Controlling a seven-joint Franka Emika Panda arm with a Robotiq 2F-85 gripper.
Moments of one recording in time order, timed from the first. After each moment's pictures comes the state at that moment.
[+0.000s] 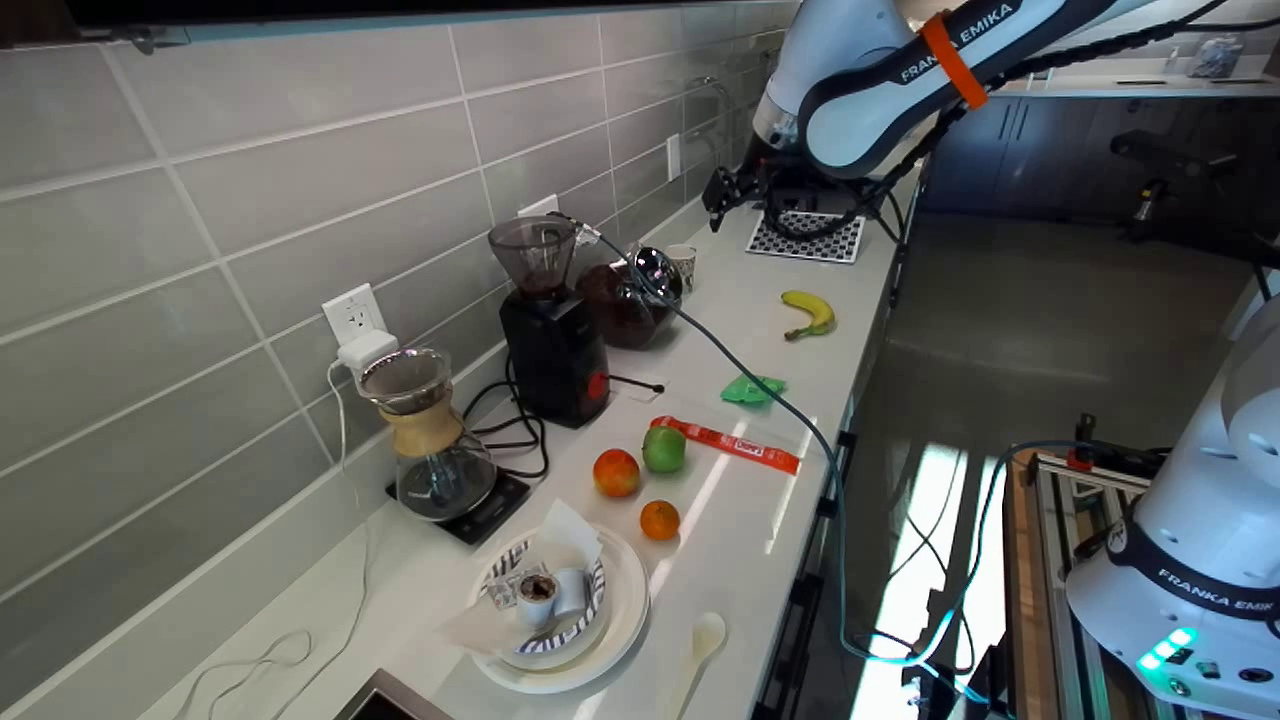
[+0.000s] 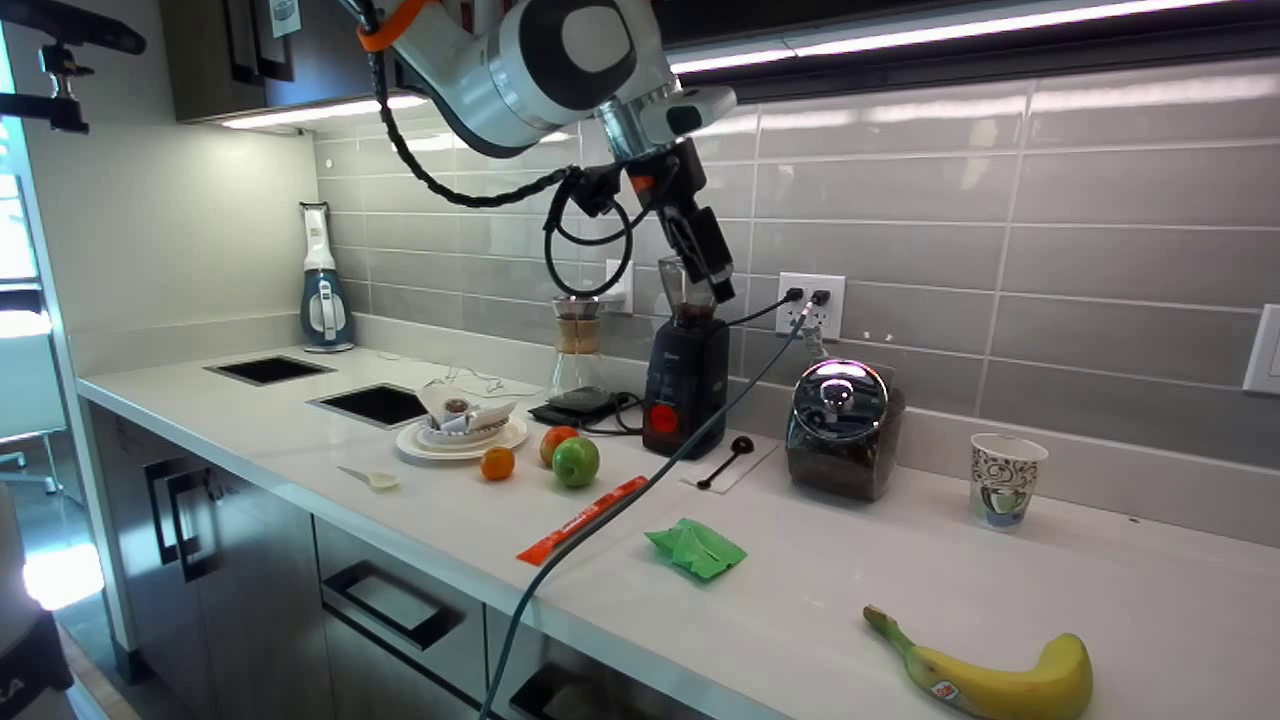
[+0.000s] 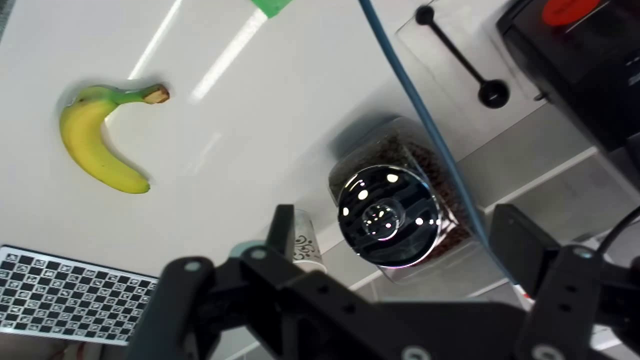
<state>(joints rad) -0.34 -0.17 -0.02 -2.33 -0.21 2.65 0.63</state>
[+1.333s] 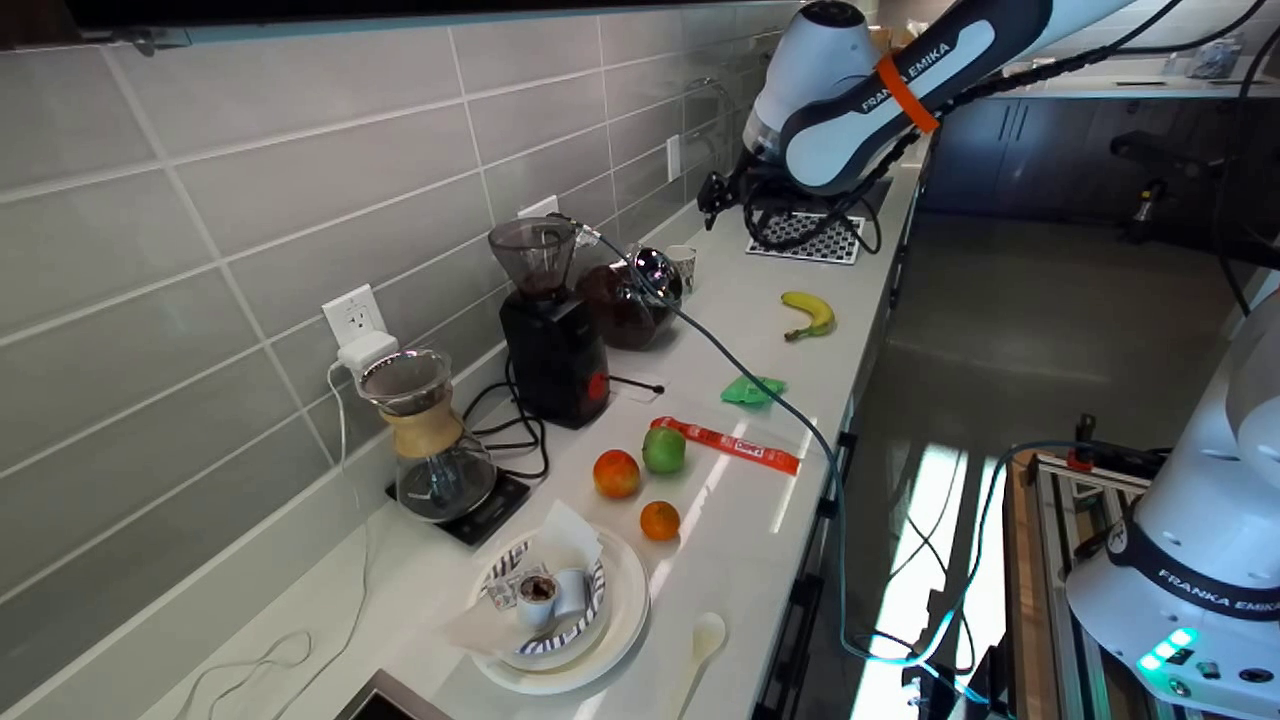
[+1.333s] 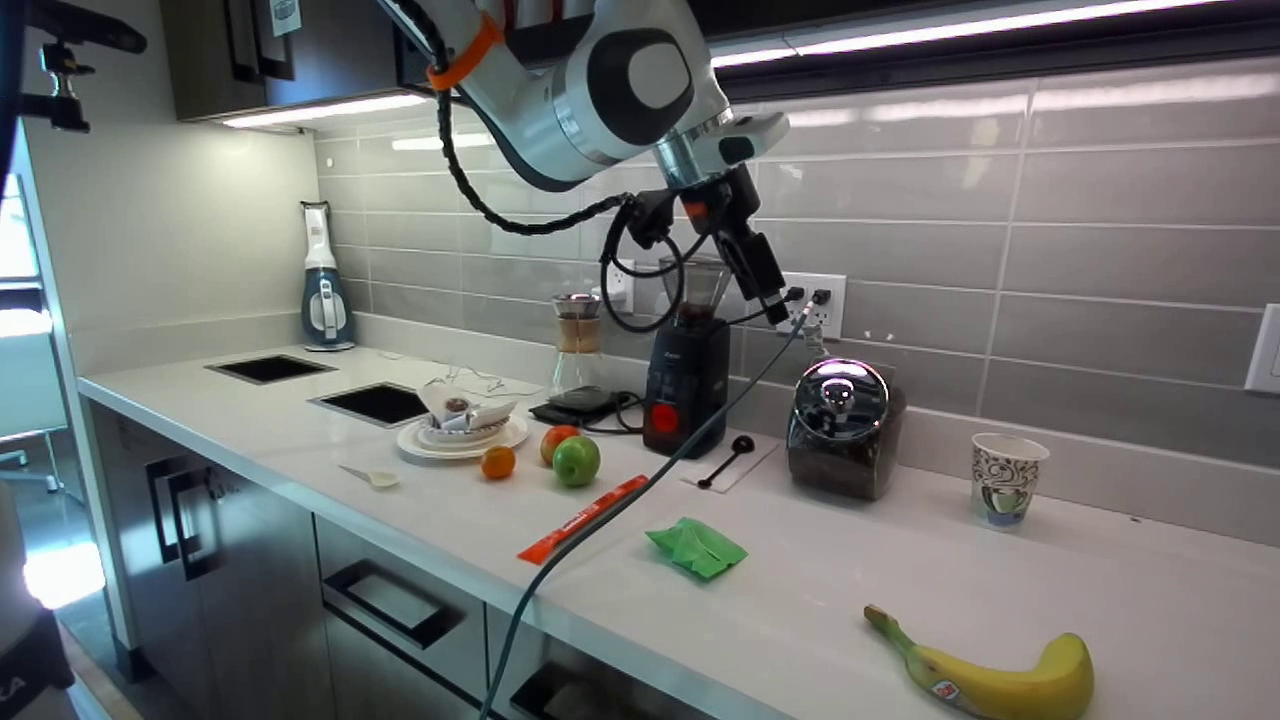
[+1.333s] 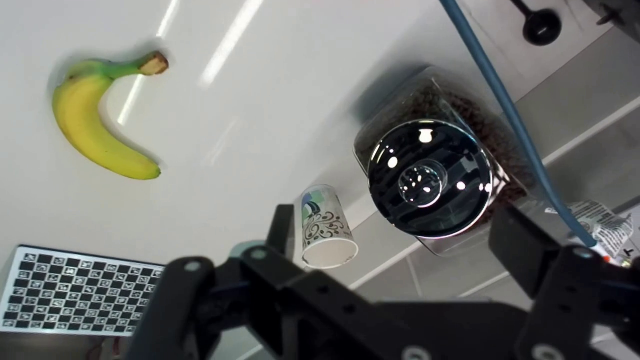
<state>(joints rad) -0.30 -0.01 -0.13 -2.22 -0.27 2.75 0.72</state>
